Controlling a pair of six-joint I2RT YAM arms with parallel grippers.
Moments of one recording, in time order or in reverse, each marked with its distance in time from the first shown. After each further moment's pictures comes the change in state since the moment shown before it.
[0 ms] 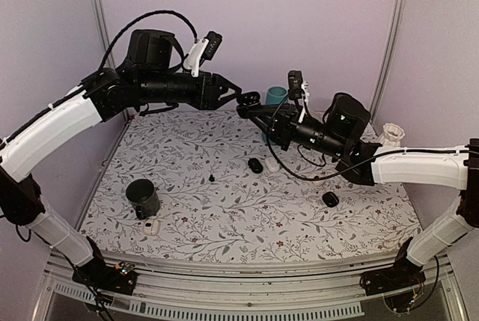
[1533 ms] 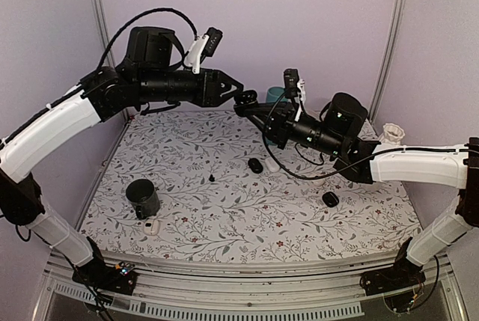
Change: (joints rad) left arm -0.028 0.014 0.031 -0.001 -0.029 -0.043; right arm 0.013 0.014 0.039 -0.046 0.031 -0.044
